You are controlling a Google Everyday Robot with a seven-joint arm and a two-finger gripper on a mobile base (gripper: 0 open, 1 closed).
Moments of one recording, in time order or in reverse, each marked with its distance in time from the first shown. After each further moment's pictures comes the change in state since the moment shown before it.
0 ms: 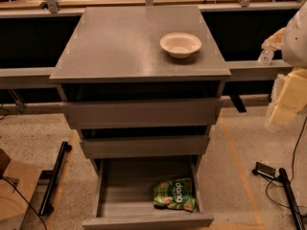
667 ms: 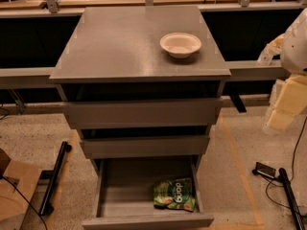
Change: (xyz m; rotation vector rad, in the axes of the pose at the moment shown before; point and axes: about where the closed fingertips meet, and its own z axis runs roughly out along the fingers) arm 0.008 -0.001 0.010 0.022 0.031 0.026
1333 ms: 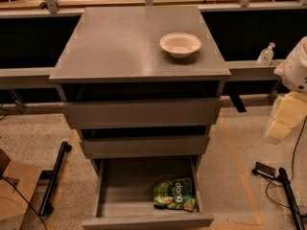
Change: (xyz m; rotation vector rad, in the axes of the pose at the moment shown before) arm 0.047 -0.008 0.049 -0.047 0.065 0.156
